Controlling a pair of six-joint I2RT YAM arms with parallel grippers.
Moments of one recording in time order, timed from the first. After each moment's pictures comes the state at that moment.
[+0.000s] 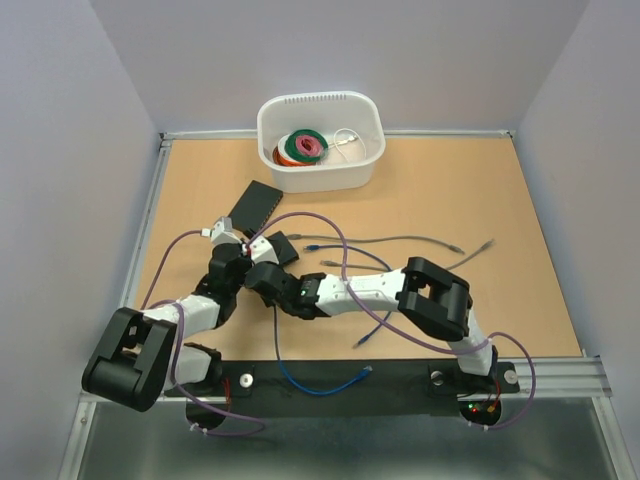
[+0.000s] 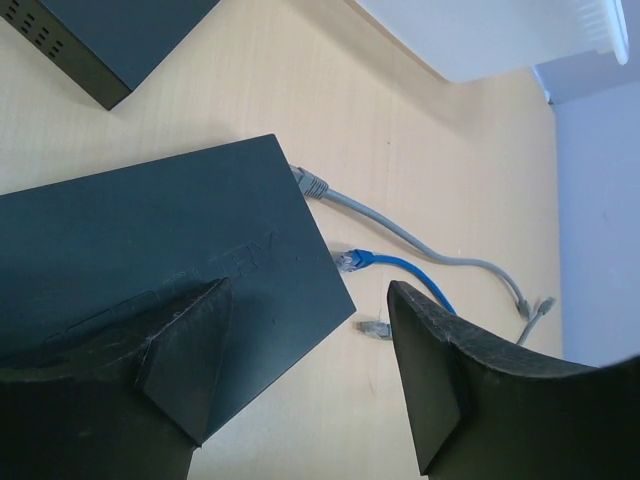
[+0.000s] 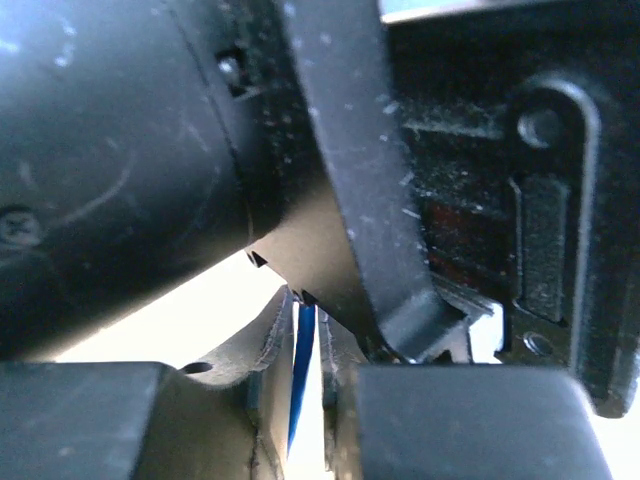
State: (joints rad) left arm -0.35 1.22 0.22 0.62 0.01 -0.93; right arm 1.25 2.08 1.44 -0.05 0.49 0.40
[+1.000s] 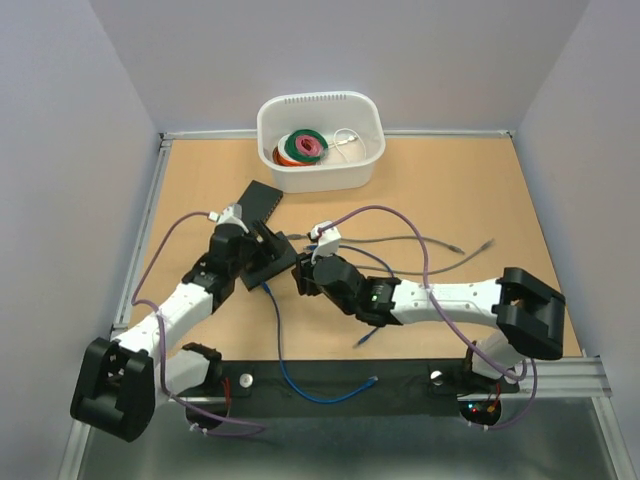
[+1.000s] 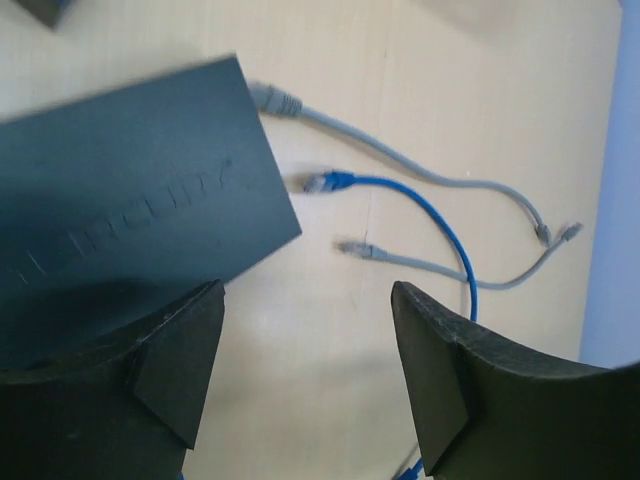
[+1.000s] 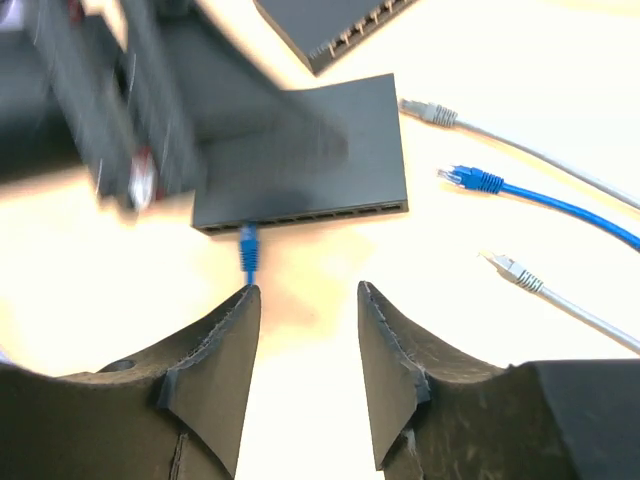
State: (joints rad) left arm -0.39 1.03 0.43 0.06 0.07 -0.86; right arm 1.21 1.59 0.94 0.22 0.55 0.49
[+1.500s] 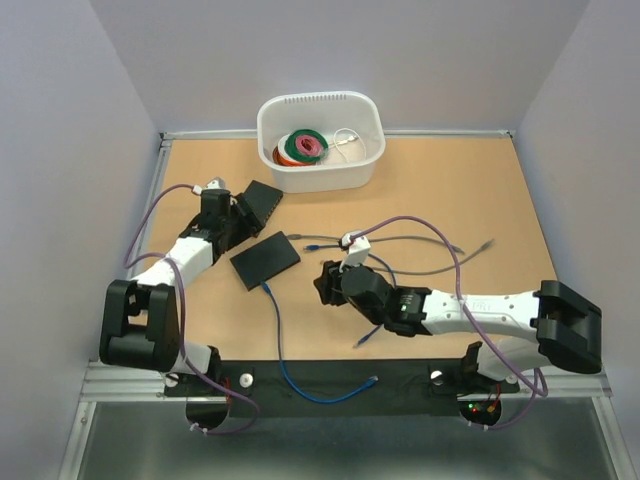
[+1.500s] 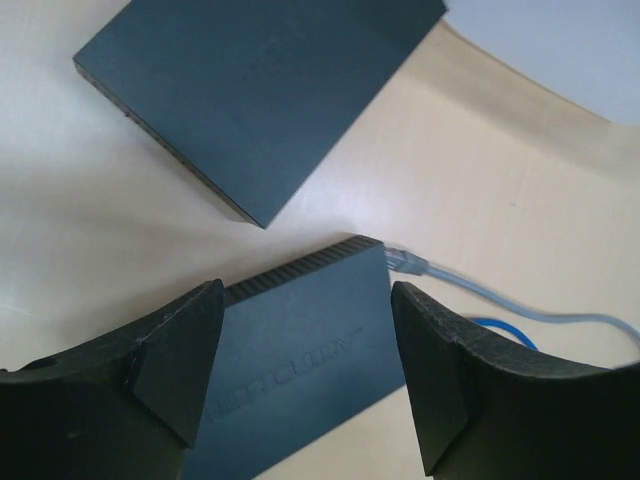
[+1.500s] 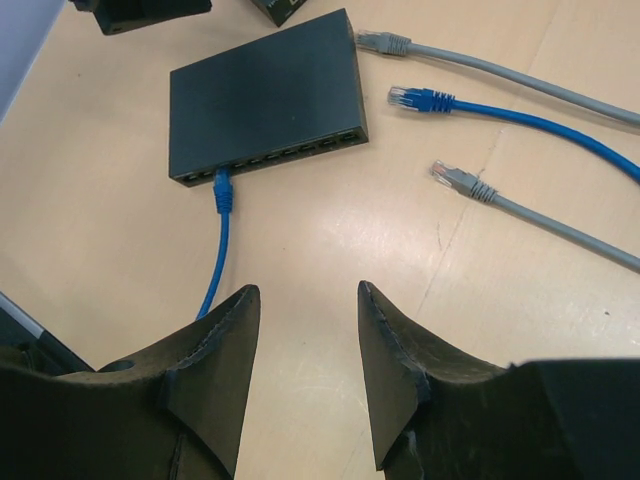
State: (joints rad) left arm -0.16 1.37 0.76 -0.10 0.04 -0.67; right arm 1.21 1.36 0.74 0.17 0.55 0.62
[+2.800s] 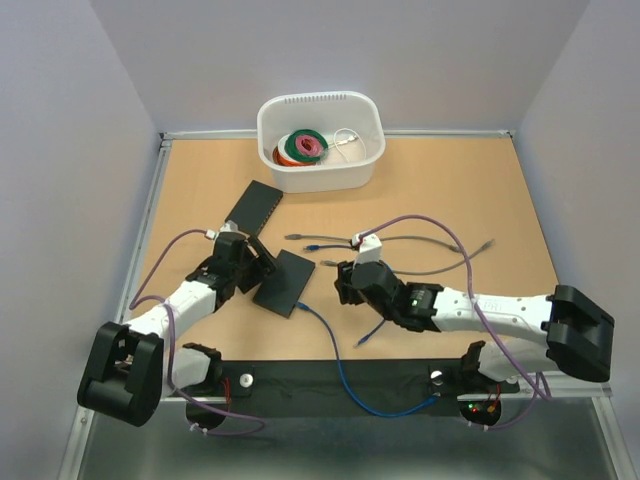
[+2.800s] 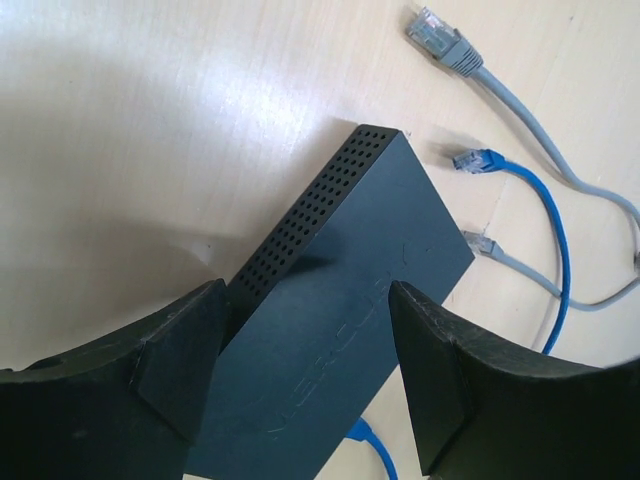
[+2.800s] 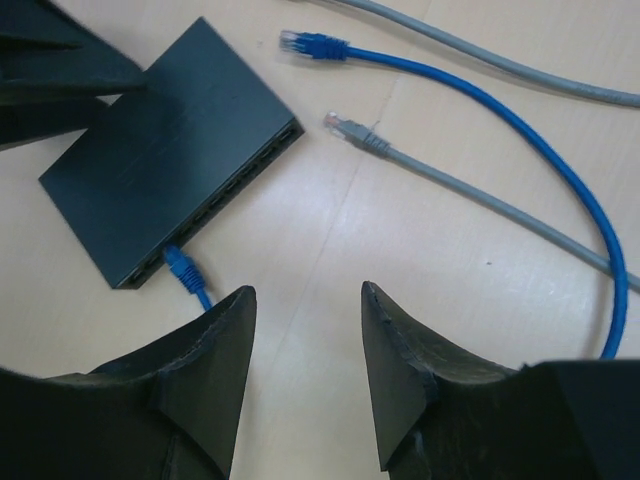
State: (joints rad) left arm -0.33 1.15 0.43 -0.08 0.06 -0.90; right arm 1.17 1.28 0.69 0.01 0.55 0.57
